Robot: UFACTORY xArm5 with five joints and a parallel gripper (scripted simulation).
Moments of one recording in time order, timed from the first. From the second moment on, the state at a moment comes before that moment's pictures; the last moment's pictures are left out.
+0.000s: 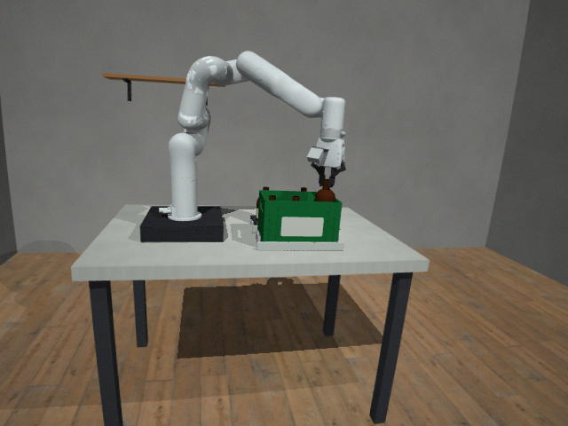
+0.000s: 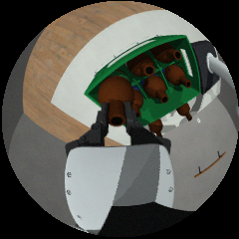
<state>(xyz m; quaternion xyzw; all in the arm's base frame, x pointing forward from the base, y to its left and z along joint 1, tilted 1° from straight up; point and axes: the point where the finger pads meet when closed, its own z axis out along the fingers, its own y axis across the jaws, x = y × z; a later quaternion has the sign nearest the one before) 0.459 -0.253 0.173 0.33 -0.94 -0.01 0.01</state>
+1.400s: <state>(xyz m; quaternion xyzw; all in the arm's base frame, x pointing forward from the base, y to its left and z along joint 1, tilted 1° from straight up) 0.459 -0.253 0.149 0.33 -0.94 -0.01 0.01</state>
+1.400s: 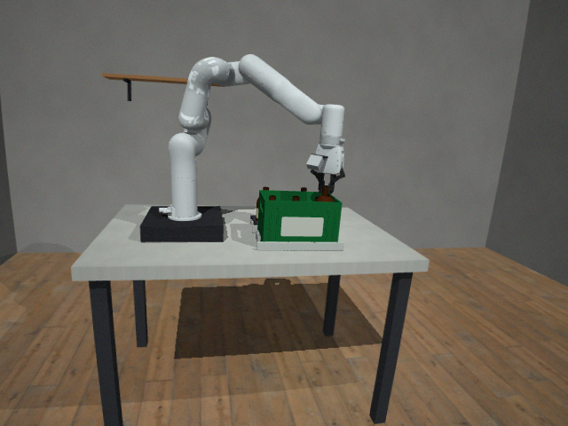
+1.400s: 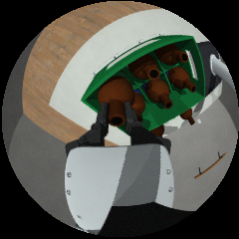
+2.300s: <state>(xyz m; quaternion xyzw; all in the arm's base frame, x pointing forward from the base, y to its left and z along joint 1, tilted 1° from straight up) 0.459 -0.253 0.143 0.33 -0.94 -0.01 0.01</state>
